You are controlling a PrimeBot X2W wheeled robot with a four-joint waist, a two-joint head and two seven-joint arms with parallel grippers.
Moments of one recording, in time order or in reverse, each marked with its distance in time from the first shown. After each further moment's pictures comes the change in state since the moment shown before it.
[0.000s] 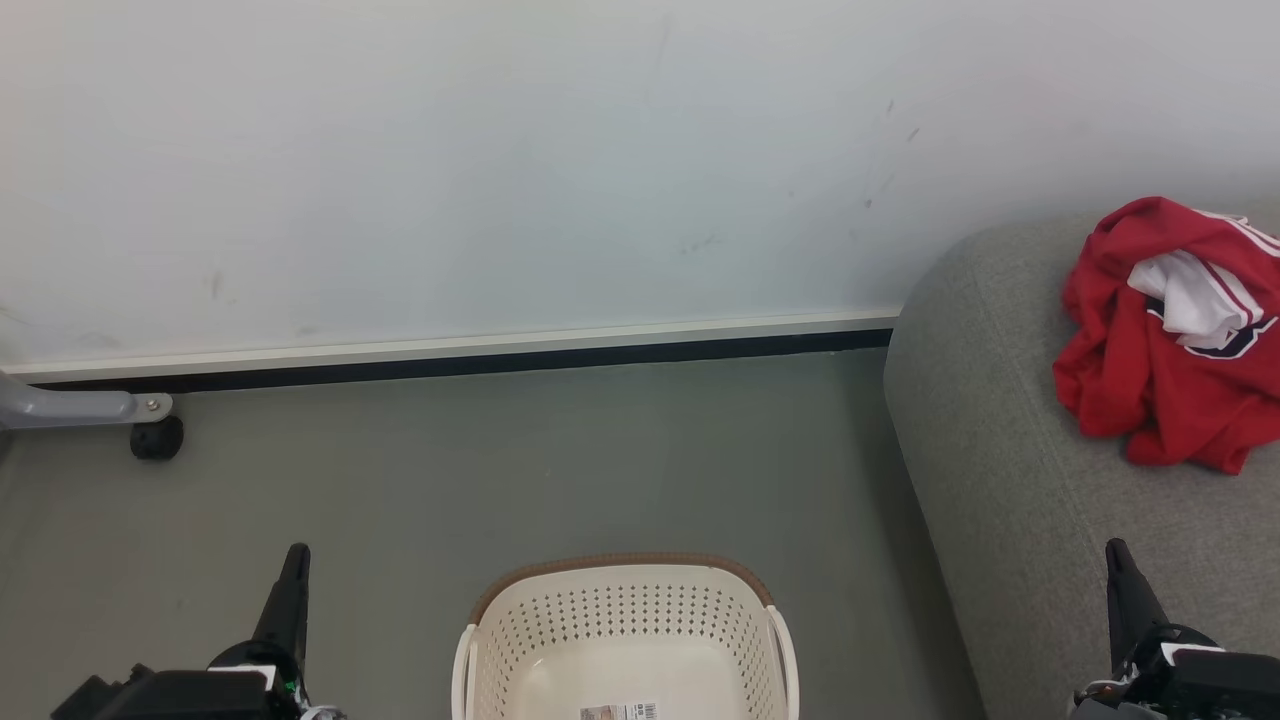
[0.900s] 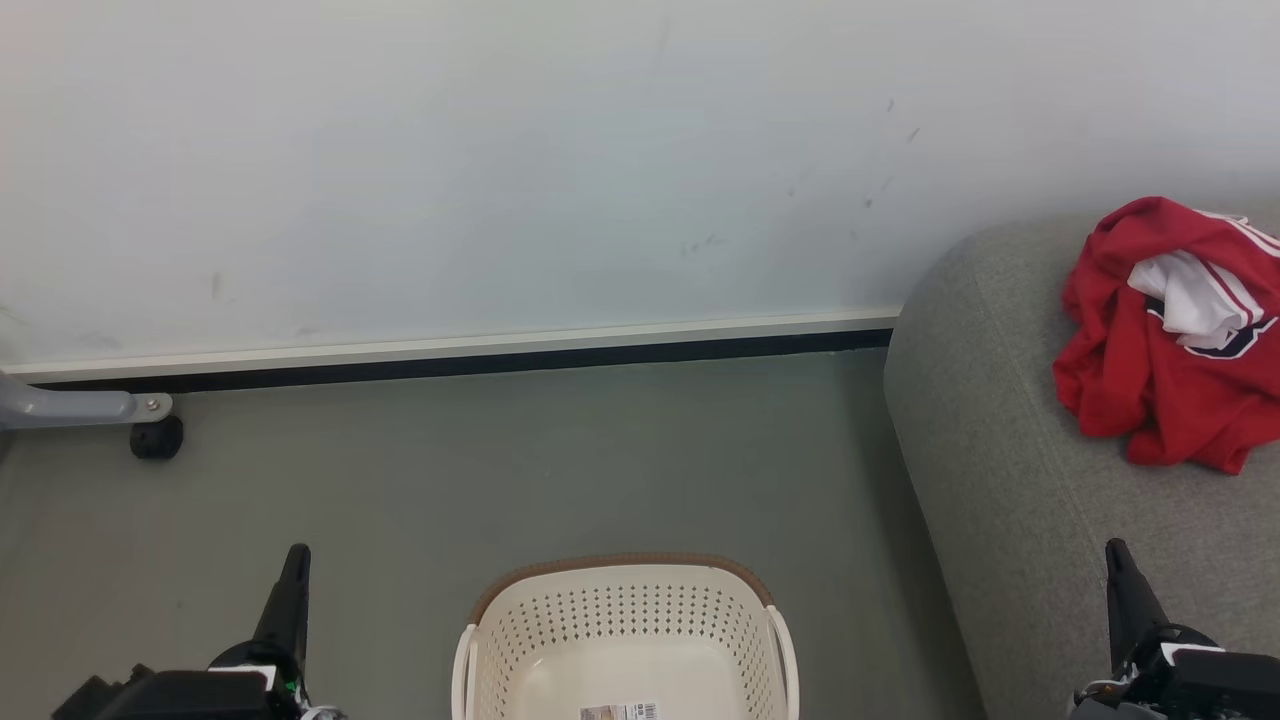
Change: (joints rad) left arm 0.000 0.000 0.000 0.001 -0.001 0.000 0.000; right arm 0.000 0.000 0.000 0.000 0.000 0.000 0.000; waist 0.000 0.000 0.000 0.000
